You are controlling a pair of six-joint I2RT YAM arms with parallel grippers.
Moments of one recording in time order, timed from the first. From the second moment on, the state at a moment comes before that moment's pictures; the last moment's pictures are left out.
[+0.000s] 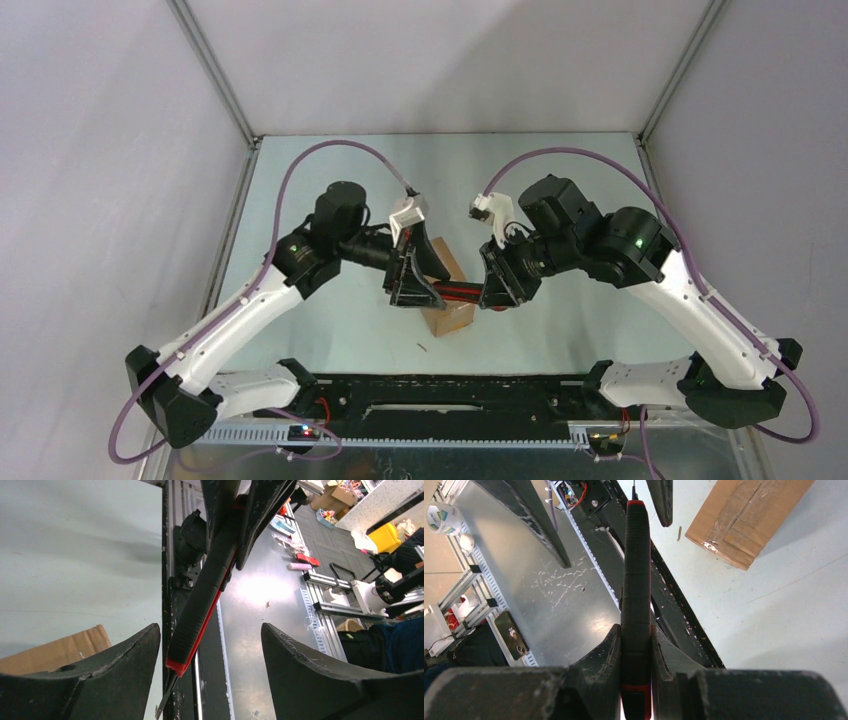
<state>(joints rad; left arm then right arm) -0.69 1.10 1.10 -0.33 1.06 -0.17 0.91 1.23 1.65 -1.25 -0.39 0.20</state>
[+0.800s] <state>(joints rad) -0.74 1.19 0.94 0.36 1.02 -0.73 0.75 1.00 1.38 -0.77 -0.33 0.46</state>
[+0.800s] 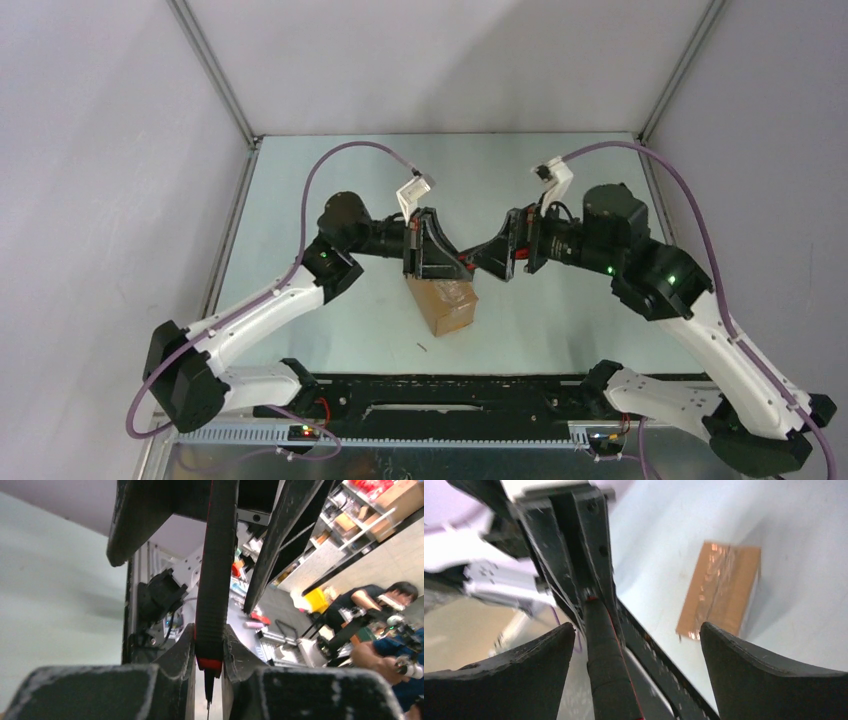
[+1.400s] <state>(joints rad) -0.74 1.23 0.94 0.68 0.90 -1.07 0.86 0.87 1.08 -0.06 0.04 0.65</state>
